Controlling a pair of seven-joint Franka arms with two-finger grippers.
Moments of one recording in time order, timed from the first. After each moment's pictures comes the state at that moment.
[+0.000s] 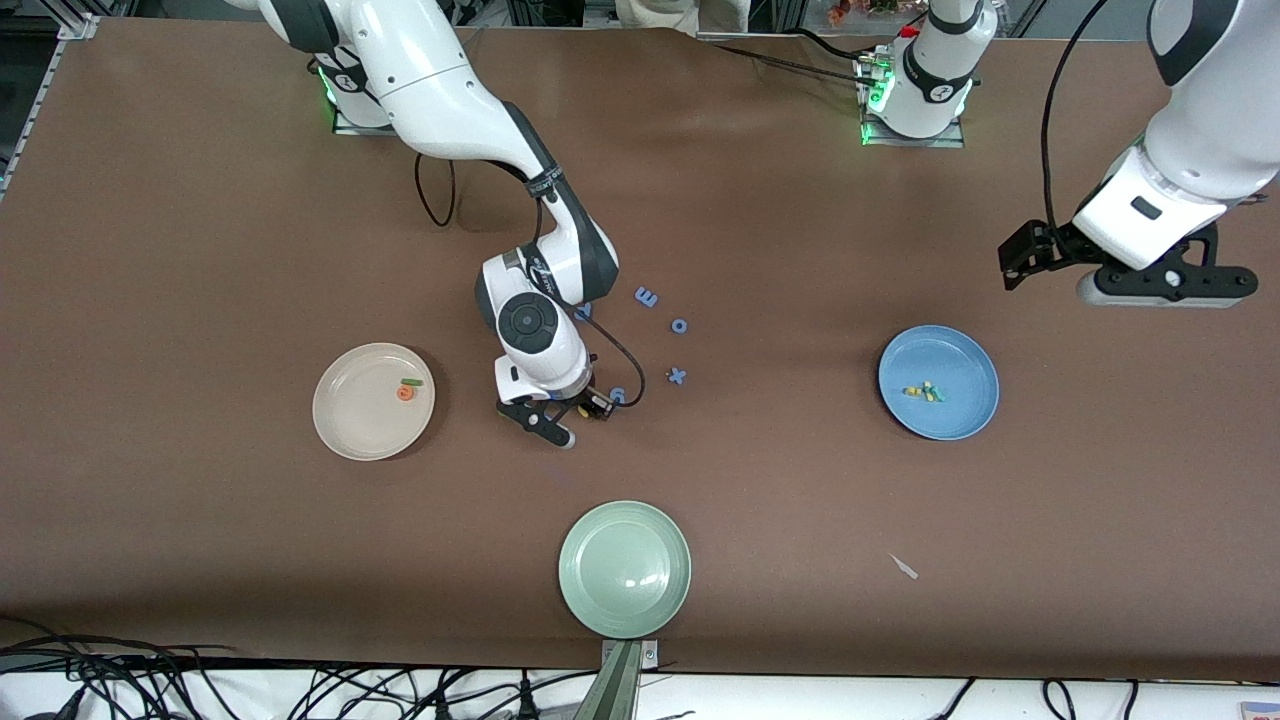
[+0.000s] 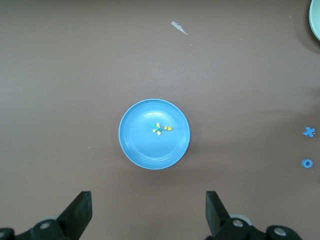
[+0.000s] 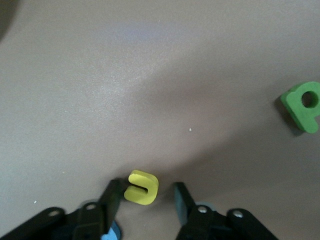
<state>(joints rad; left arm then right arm) -0.04 0.01 -0.10 -1.68 0.06 1.70 -0.13 0.79 0.92 -0.25 -1.37 0.33 2.33 0.94</state>
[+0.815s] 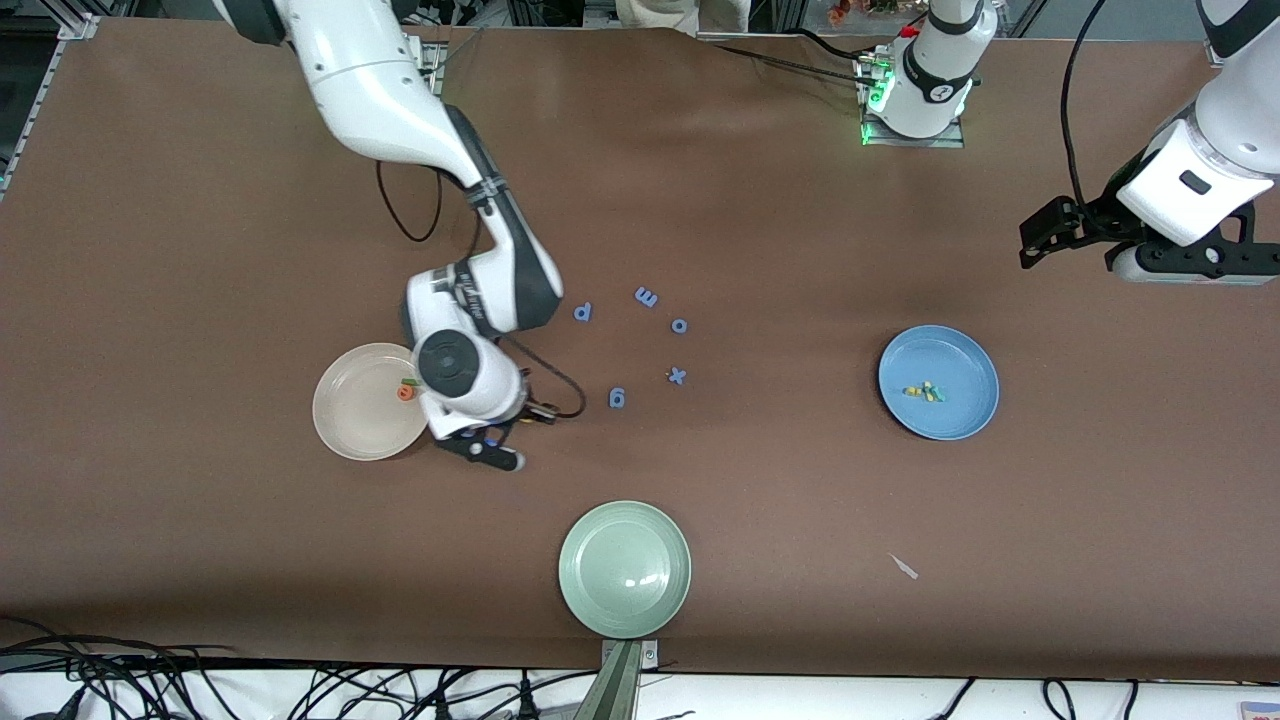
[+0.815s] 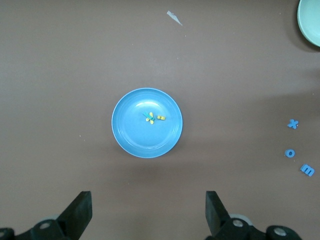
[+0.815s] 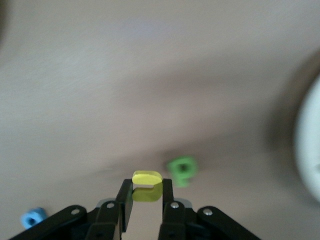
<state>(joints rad) -0.02 -0.02 -0.07 -1.69 -0.02 1.65 -0.10 0.66 0.83 -0.31 -1.32 0.32 2.00 0.54</state>
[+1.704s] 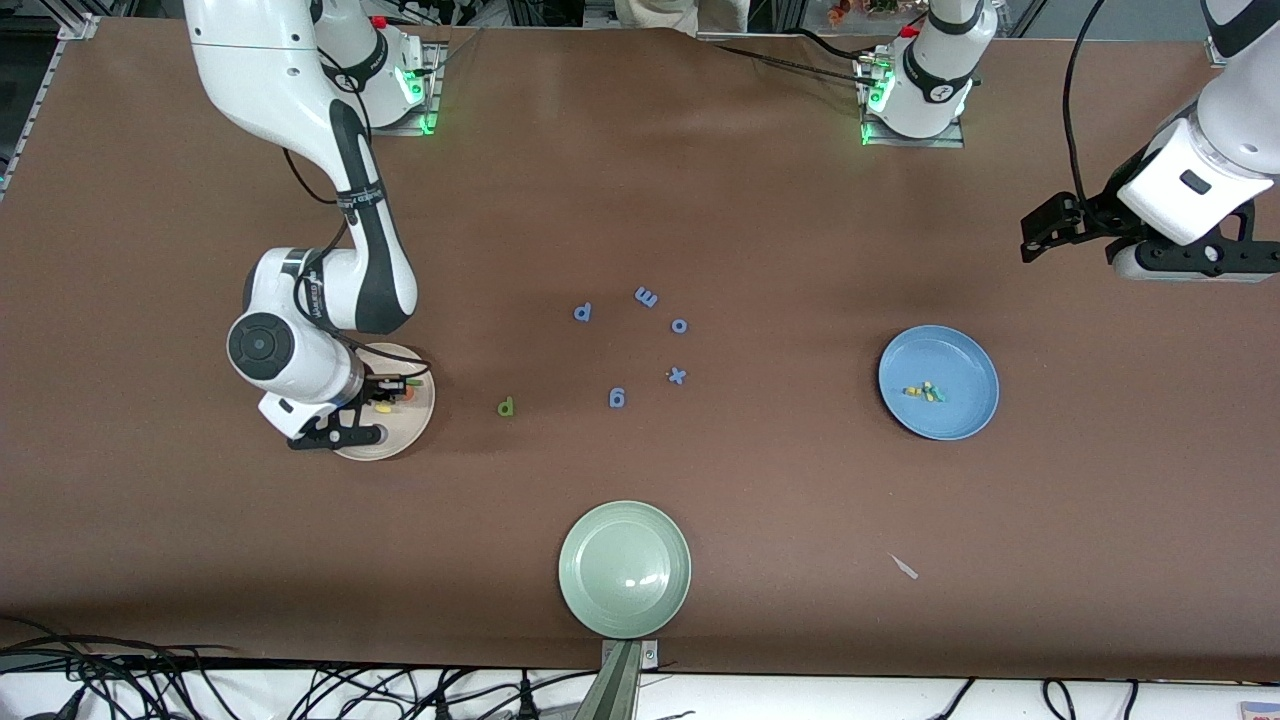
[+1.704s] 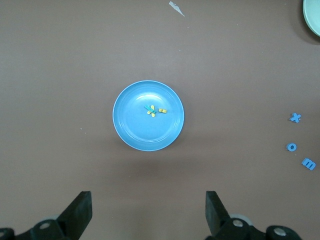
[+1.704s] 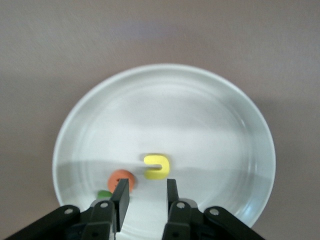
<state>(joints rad) -0.02 -0.02 -0.07 -1.68 -0.02 1.62 -0.10 0.64 0.63 -0.50 -1.82 0.31 2.26 -0.10</state>
